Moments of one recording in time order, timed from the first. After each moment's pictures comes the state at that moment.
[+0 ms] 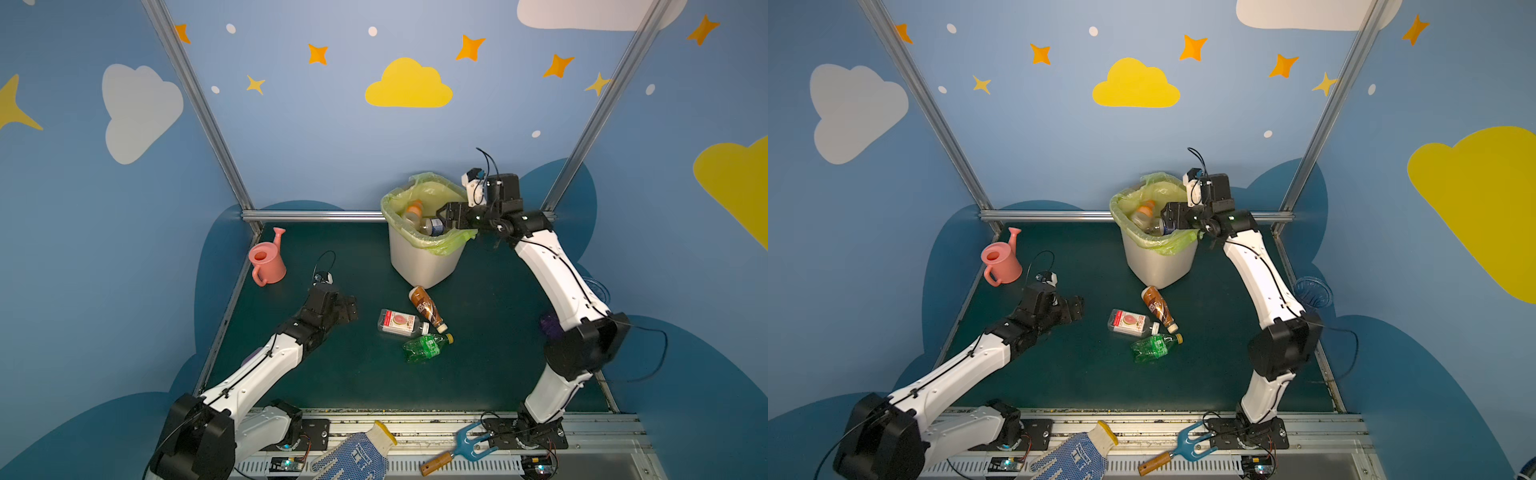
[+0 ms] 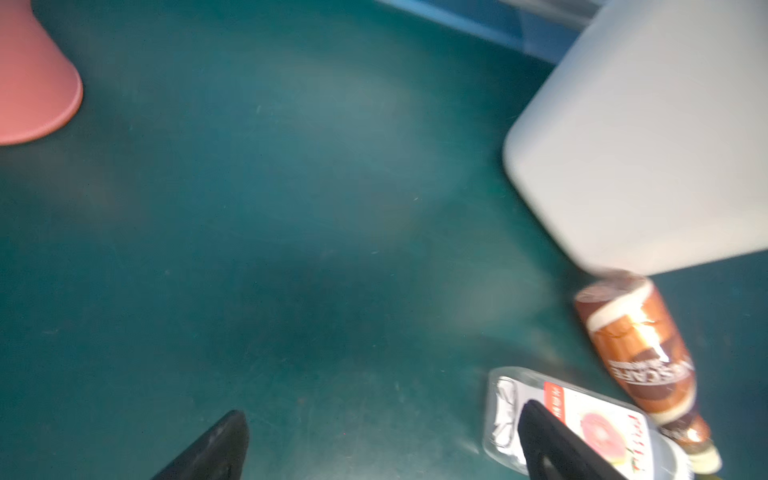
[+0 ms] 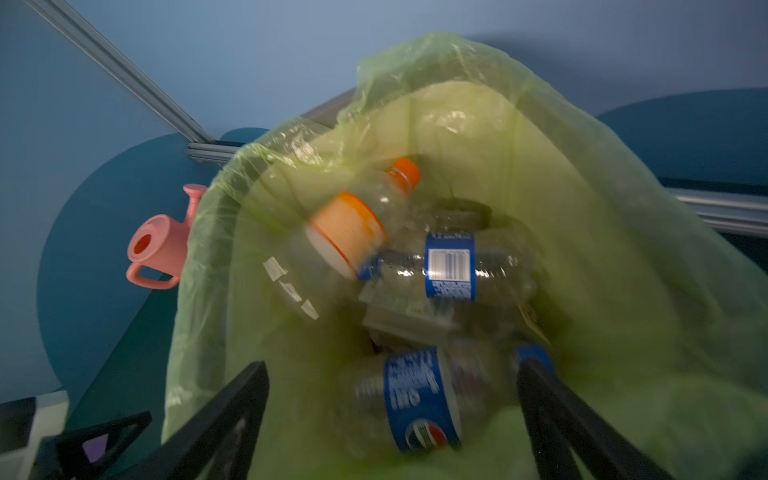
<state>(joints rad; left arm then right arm) -0.43 1.10 0.65 -0.25 -0.18 -0.50 0.35 1.66 1.85 -0.69 -0.20 0.21</state>
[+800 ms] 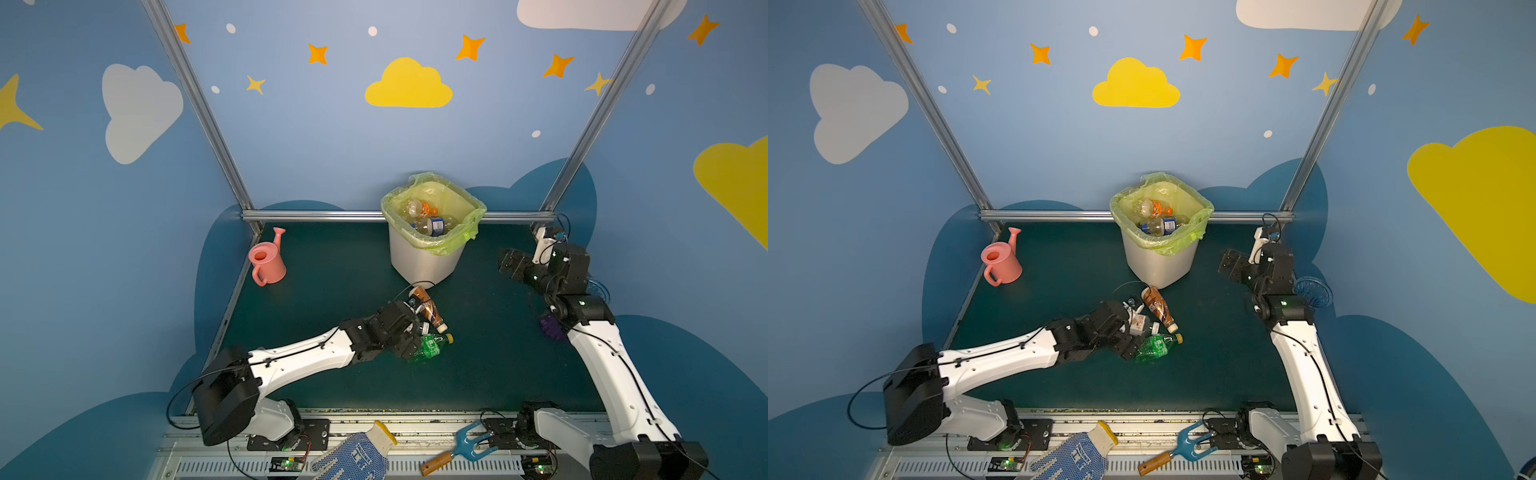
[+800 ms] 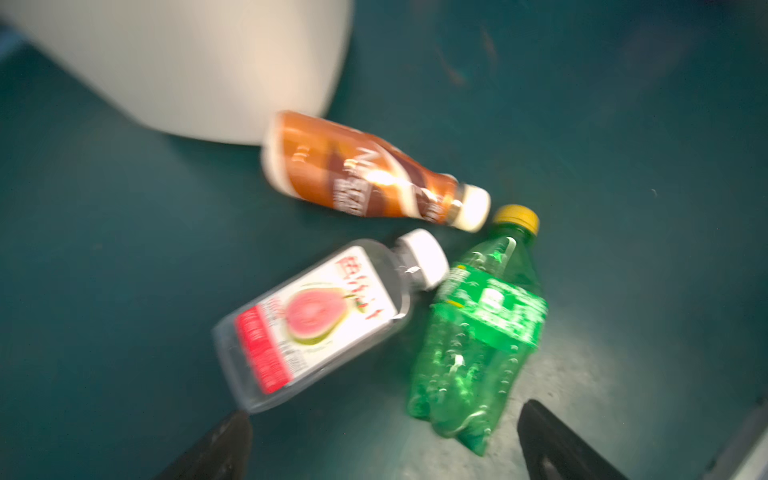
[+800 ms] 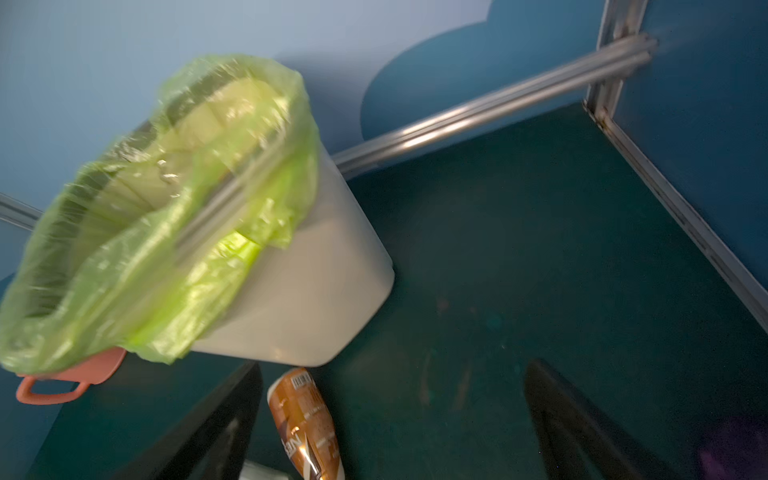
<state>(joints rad) -0.99 1.47 0.97 -0.40 -0.19 -0.16 0.07 1.03 1.00 -0.42 -0.11 0.37</state>
